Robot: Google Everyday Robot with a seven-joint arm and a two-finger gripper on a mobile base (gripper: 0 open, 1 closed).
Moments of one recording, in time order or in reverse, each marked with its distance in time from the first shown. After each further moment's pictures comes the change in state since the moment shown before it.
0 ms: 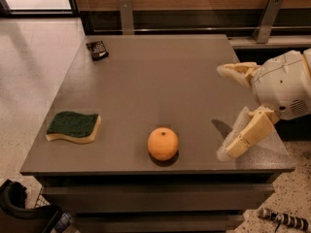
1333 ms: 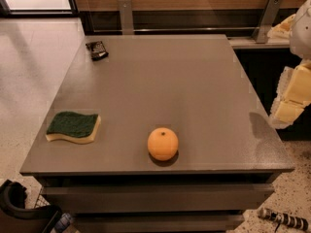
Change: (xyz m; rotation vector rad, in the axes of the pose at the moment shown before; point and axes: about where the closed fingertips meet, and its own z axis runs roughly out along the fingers) arm 0.021 -0.049 -0.093 0.161 0.623 -0.004
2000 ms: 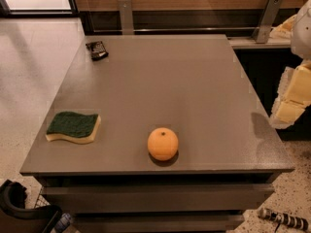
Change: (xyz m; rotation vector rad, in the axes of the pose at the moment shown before) arm 0.003 -0.001 0.000 0.006 0.016 0.013
